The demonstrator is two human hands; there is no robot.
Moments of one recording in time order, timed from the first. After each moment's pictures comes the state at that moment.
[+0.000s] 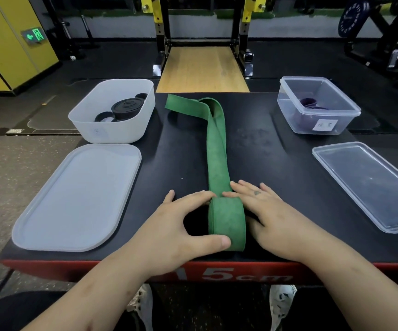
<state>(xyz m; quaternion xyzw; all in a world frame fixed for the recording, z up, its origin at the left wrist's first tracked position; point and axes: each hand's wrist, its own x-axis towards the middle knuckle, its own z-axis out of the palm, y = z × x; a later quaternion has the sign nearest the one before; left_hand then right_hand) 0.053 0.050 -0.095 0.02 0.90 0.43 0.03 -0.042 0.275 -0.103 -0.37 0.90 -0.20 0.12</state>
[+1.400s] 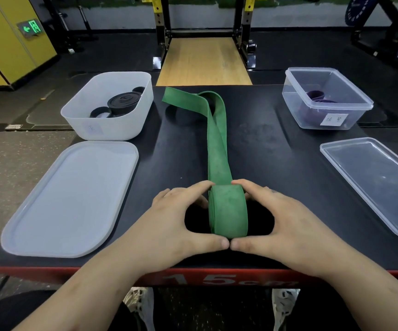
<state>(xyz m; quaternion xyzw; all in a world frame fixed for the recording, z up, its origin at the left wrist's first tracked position) 0.041 0.046 -0.077 0.01 0.93 0.37 0.06 -0.028 0.283 -0.087 -0.31 0.88 -0.33 0.14</state>
